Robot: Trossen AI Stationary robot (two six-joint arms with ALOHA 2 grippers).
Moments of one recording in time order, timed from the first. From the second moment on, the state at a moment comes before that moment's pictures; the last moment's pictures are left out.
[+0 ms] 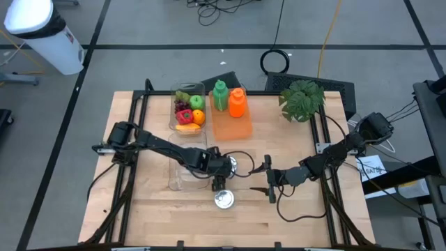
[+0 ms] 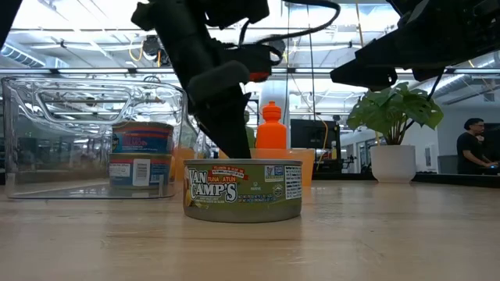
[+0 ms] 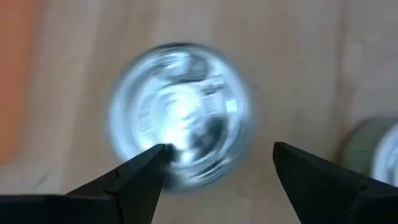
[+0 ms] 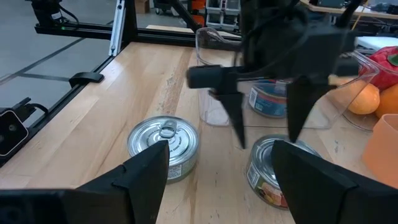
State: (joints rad) left arm -0.19 1.93 1.28 -0.45 -0.20 -0.29; right arm 0.50 1.38 0.49 0.75 0.42 0.09
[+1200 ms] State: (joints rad) left arm -0.15 1.91 1.28 -0.50 -0.34 -0.40; right arm 0.50 1.38 0.49 0.75 0.42 0.09
